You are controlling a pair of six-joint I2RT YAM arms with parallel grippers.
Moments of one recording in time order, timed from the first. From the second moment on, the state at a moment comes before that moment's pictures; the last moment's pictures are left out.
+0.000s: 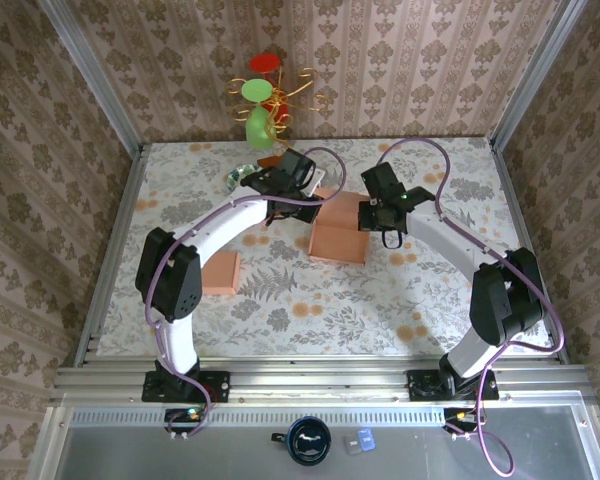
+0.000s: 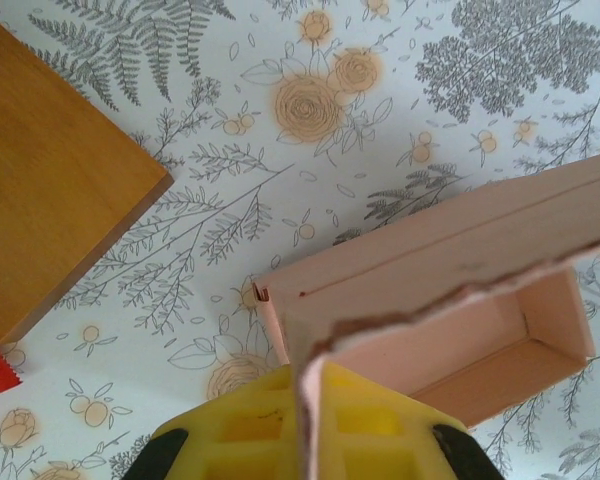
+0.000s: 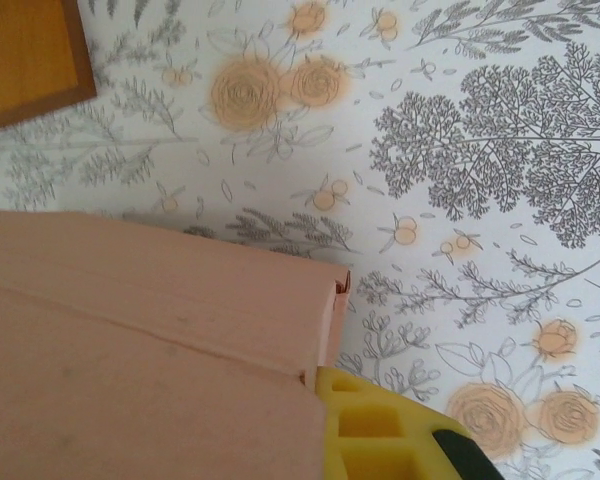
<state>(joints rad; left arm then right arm) -0.69 1.89 1.61 -0.64 0.11 -0.13 0.41 1.63 1.27 -0.66 0.14 0.44</state>
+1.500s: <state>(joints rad) -0.83 1.73 1.11 -0.14 0.01 -0.15 0.54 1.22 0.85 -0.40 0.21 0.90</state>
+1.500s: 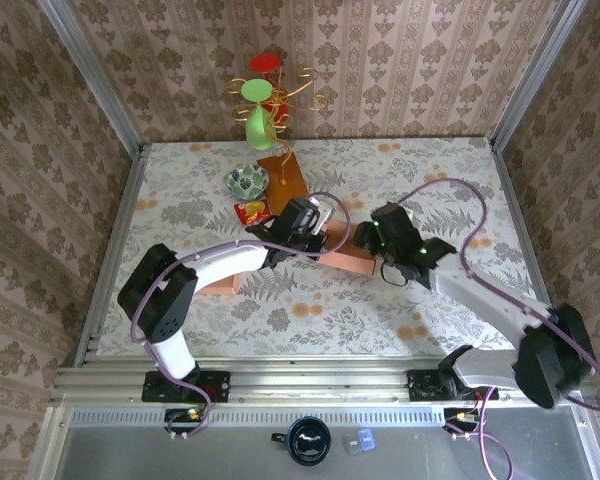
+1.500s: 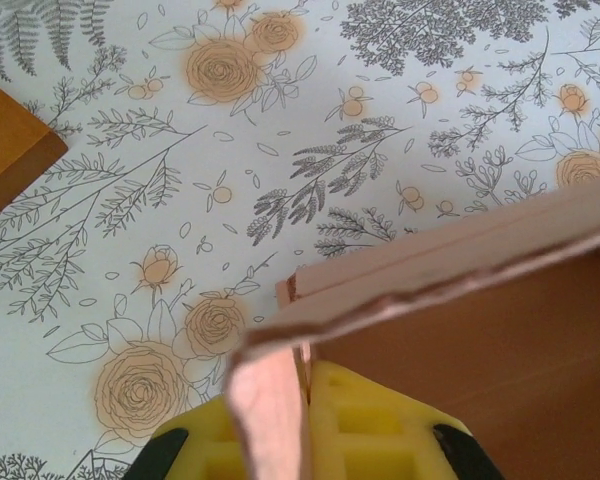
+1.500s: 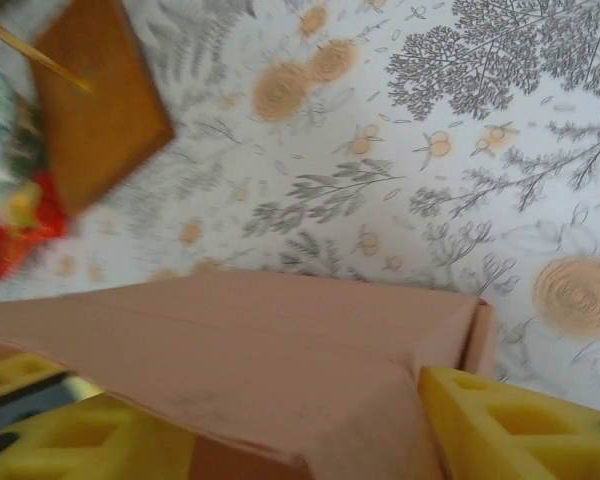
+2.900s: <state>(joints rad) -0.95 1.69 1.02 -0.08 -0.25 -0.31 0.64 1.29 0.85 -0.26 0.28 2.08</state>
